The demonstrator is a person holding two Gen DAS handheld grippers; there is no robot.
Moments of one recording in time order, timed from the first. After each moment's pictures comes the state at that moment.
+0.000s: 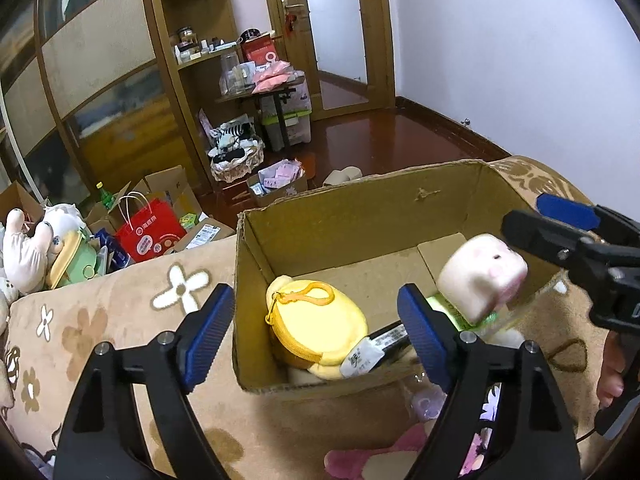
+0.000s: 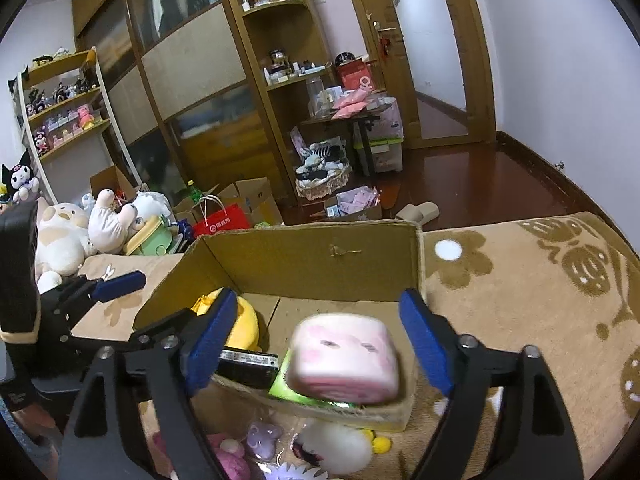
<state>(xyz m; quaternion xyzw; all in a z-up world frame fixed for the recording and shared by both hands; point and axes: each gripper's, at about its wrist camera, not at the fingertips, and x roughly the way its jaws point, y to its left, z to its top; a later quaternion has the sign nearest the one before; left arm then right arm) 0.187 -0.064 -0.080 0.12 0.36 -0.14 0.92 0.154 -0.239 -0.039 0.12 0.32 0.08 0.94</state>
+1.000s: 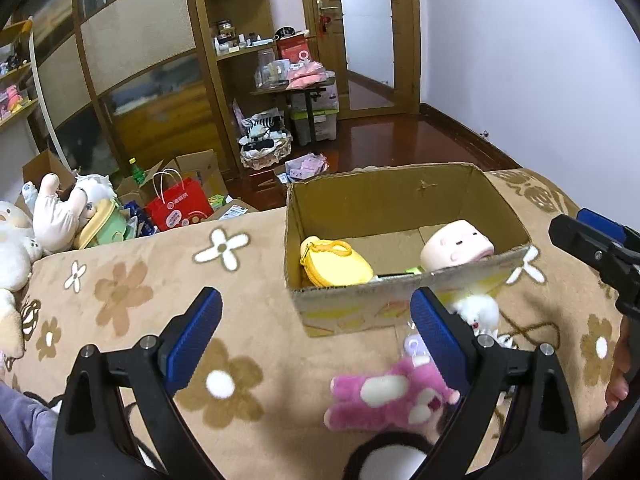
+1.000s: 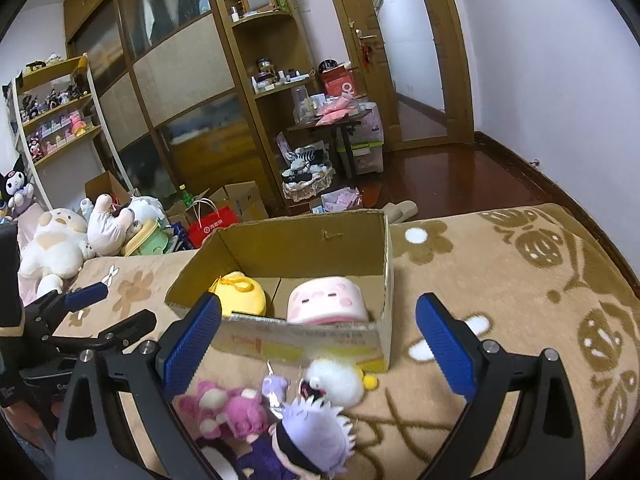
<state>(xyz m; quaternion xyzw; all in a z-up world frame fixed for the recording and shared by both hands) 0.111 -0.029 -0.040 0.09 0.36 -0.09 0.92 0.083 -0.248 -0.003 0.12 0.33 0.05 0.94</state>
